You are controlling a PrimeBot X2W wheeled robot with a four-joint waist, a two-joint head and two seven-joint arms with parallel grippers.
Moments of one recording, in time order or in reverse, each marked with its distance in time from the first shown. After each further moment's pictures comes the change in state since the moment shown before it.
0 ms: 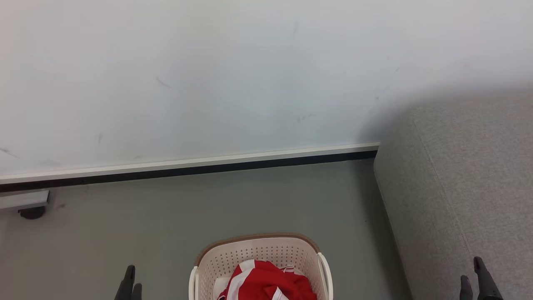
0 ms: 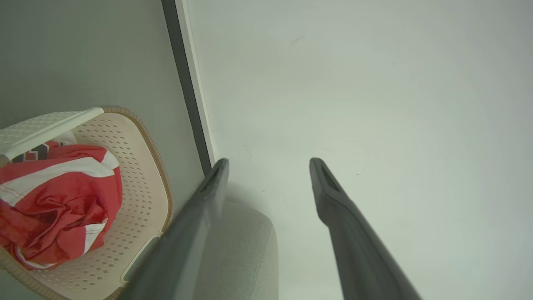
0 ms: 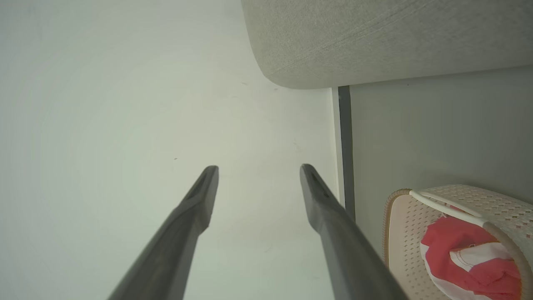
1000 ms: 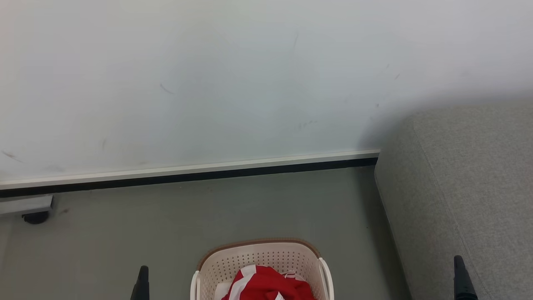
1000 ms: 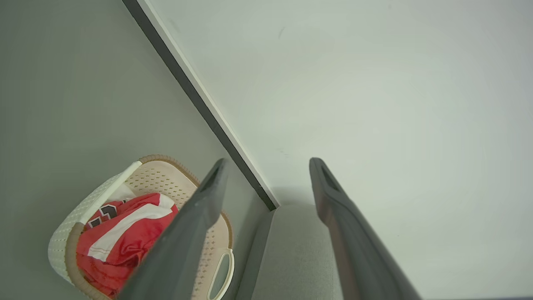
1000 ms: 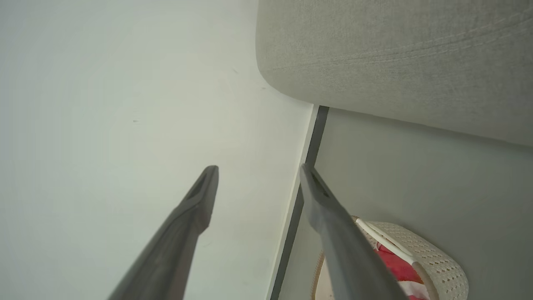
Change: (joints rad) left arm 0.040 0.001 -0.052 -0.081 0.404 0.078 -0.128; right arm -0.033 -0.001 0.070 0.077 -0.343 0.000 -0.120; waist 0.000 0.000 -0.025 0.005
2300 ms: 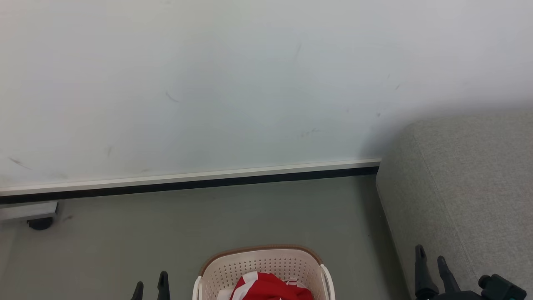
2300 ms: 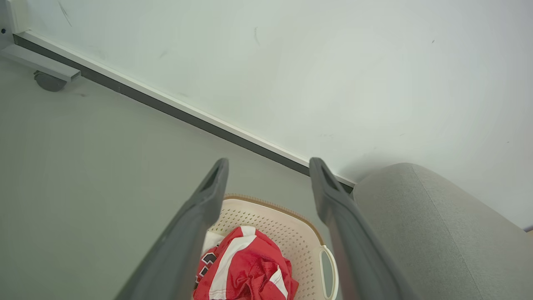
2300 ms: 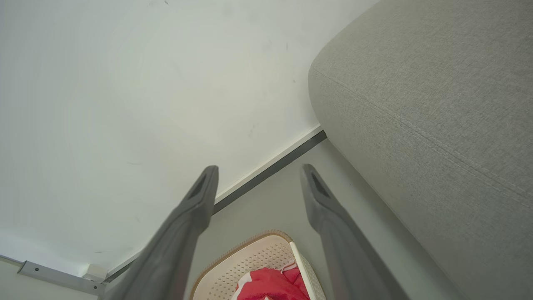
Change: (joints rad) left arm 0.019 0.004 -0.067 -0.004 0.618 0.095 -0.117; right arm -0.025 -0.002 0.087 0.004 -0.731 0.000 -0.043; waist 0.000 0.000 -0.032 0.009
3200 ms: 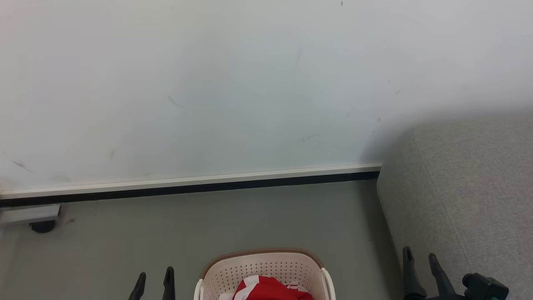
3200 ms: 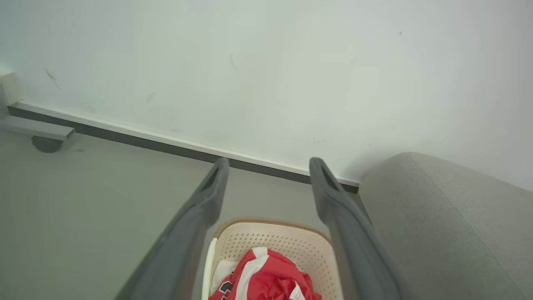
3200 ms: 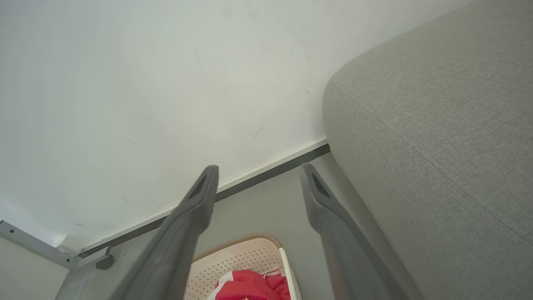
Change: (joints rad) left arm 0.001 0.002 0.002 -0.011 0.190 -0.045 -0.061; right arm 0.007 -0.002 0.050 0.003 -0.168 0.000 -0.053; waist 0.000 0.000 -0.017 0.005
